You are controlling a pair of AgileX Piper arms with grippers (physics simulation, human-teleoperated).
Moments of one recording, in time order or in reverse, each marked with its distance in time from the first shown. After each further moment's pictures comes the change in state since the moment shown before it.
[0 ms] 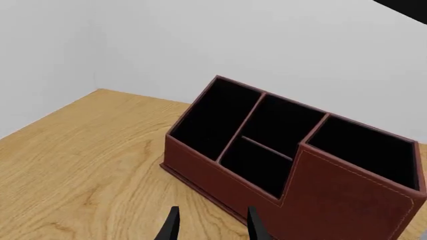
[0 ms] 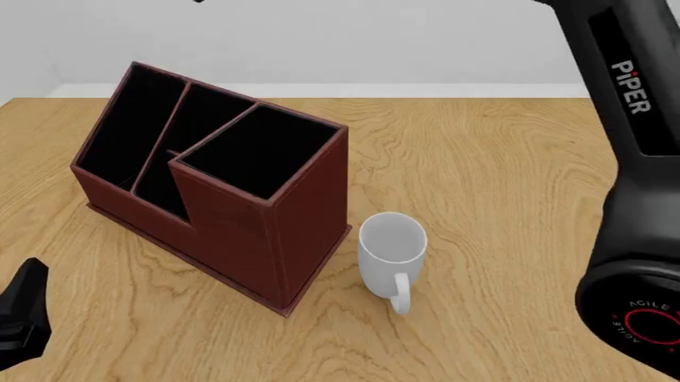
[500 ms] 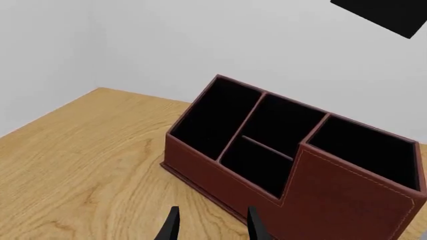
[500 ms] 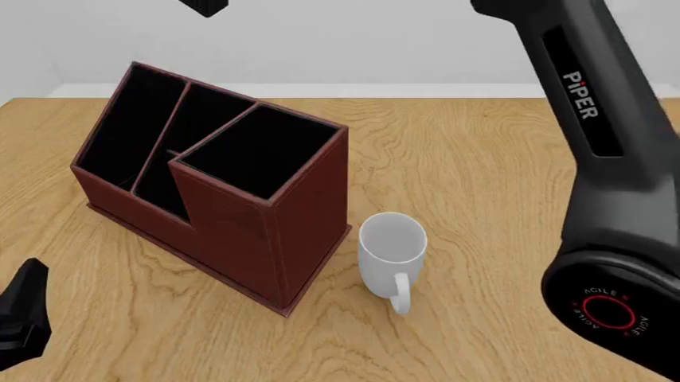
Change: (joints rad) left arm 0.002 0.000 0.000 0.004 -0.004; right arm -0.028 0.059 -0.045 0.011 0.015
